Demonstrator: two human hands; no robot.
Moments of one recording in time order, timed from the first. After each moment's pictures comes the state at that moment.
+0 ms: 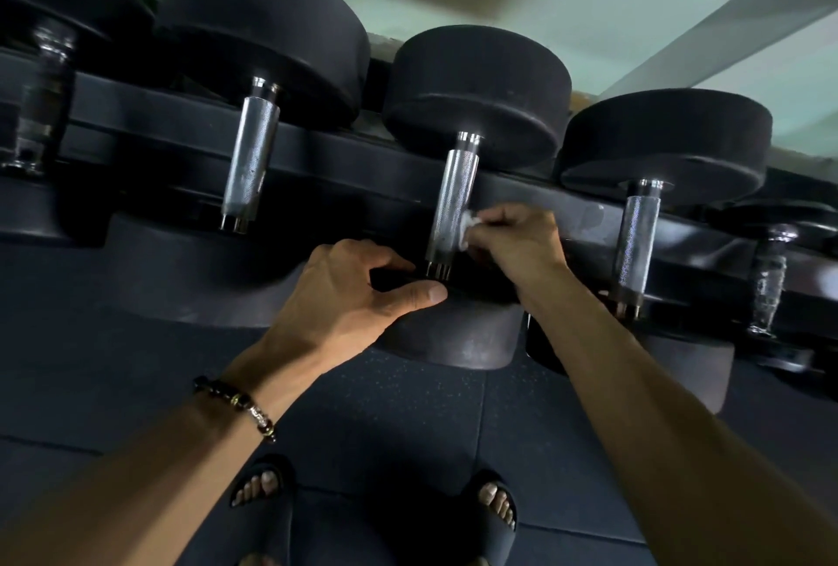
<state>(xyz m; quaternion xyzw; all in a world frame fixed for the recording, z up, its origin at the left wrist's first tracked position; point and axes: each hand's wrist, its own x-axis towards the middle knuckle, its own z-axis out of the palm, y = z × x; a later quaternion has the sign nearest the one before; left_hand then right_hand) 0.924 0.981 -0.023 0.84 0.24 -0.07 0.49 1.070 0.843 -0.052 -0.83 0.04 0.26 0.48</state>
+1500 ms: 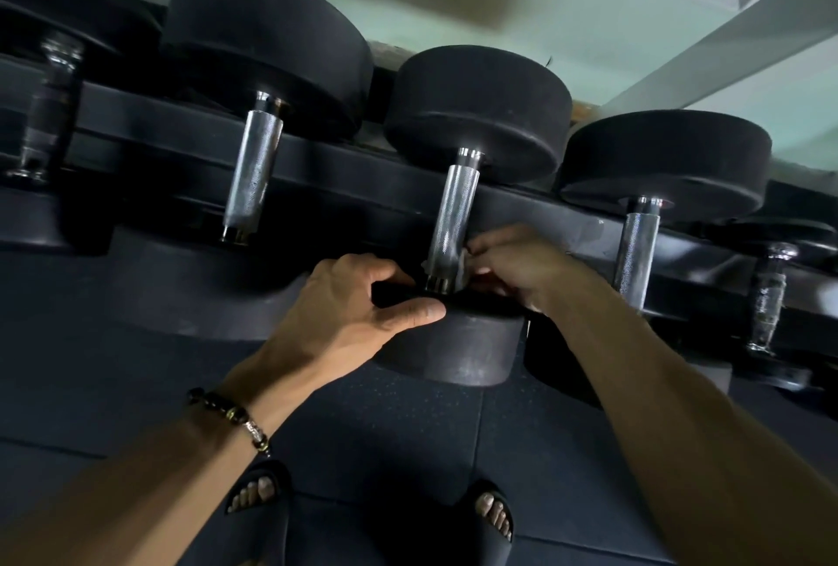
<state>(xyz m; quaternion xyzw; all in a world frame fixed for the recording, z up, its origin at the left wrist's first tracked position) 0.924 0.985 -0.021 0.85 0.22 -0.12 0.46 1.088 0.838 -0.059 -0.80 -0.01 0.45 0.40</state>
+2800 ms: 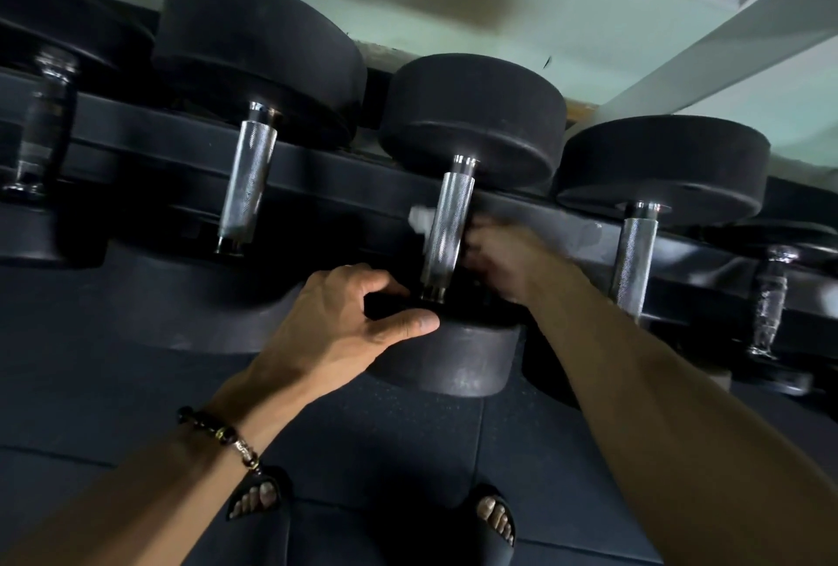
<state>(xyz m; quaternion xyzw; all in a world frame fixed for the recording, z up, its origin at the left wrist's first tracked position) 0.924 0.988 -0.026 0.86 0.22 -0.11 0.45 1.108 0.856 -0.083 -0.69 0.10 0.47 0.54</state>
